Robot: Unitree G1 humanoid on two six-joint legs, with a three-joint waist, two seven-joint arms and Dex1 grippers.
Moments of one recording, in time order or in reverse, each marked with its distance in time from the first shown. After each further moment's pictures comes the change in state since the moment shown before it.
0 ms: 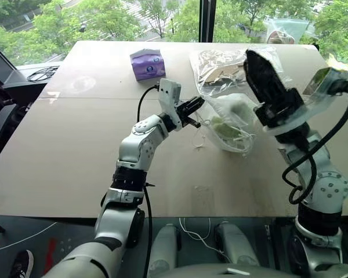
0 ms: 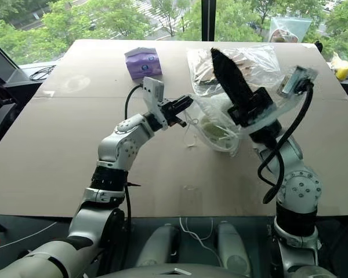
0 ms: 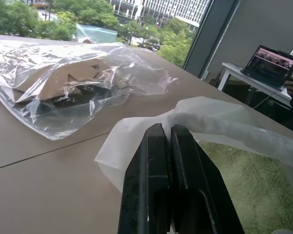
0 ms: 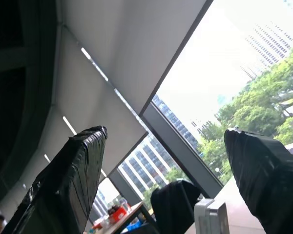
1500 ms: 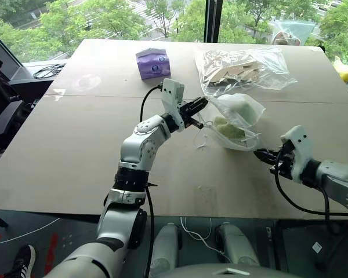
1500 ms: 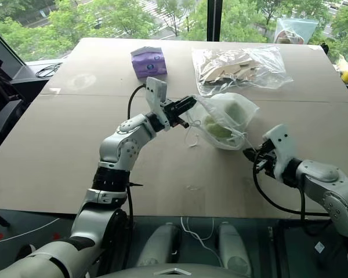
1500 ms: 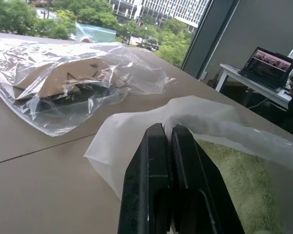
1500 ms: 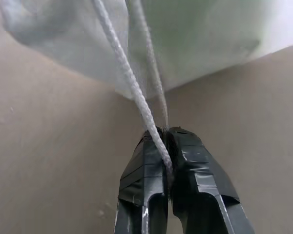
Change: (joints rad) left arm -0.001 -0.018 0.011 -0.022 -0.004 0.042 -0.008; right arm 0.371 -0.716 0.074 -0.020 -0.715 0.397 0.387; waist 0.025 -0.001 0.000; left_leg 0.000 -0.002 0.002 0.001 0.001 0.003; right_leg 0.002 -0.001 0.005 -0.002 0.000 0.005
